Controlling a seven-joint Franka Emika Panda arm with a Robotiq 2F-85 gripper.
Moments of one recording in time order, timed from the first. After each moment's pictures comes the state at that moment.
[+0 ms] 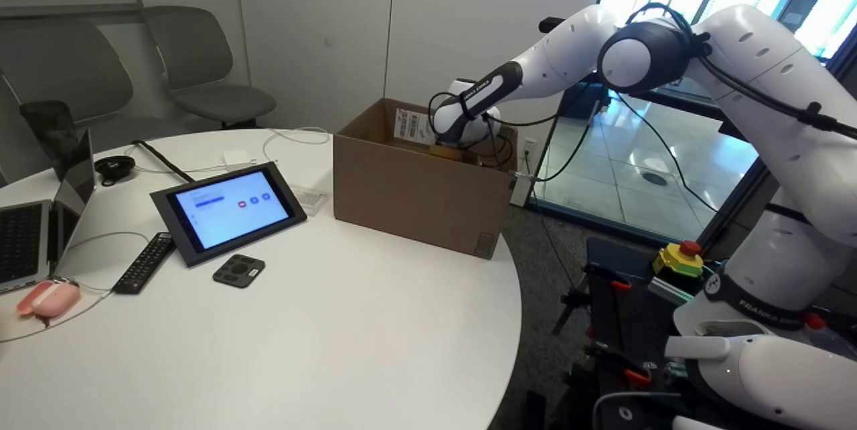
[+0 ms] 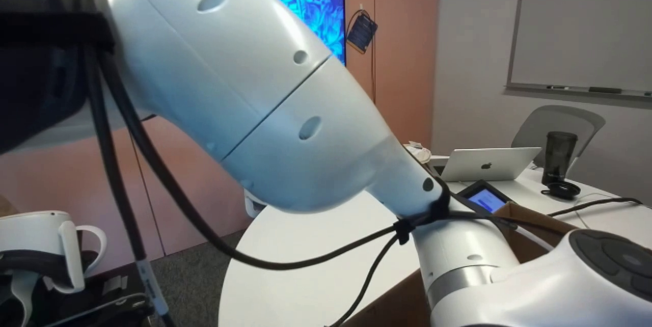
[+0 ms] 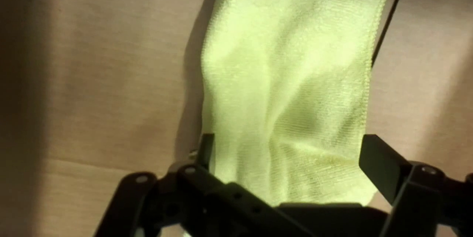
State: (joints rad) arm -0.34 1.01 -0.11 -1.42 0.28 2.50 0.56
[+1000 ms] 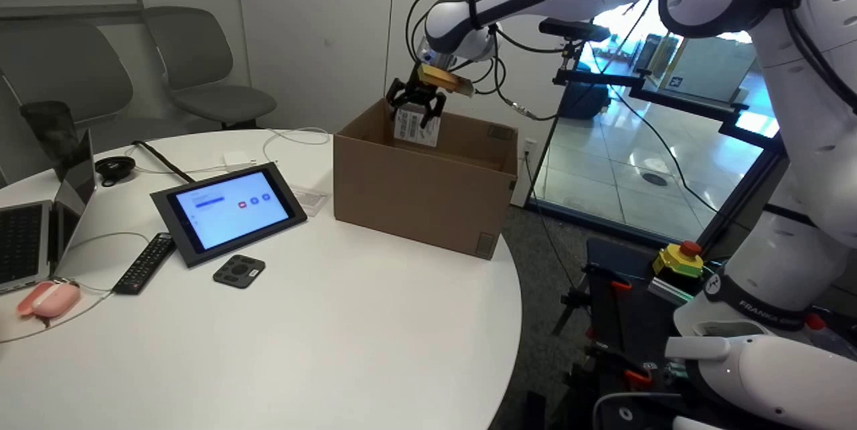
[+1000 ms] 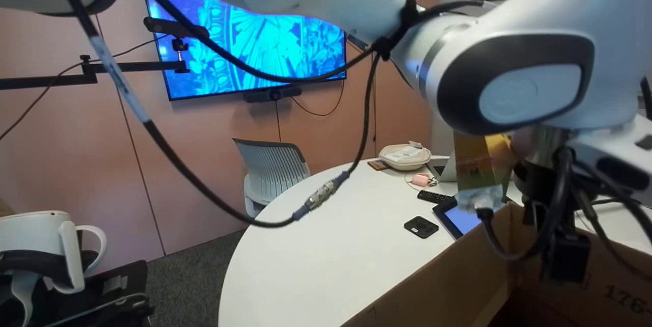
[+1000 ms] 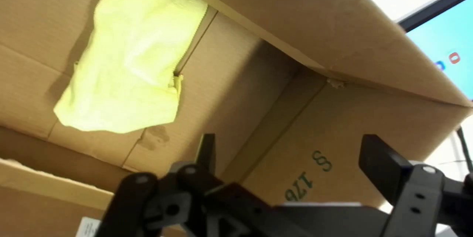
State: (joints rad) arm -0.24 0.68 -0.09 -1.42 0.27 2.32 0.35
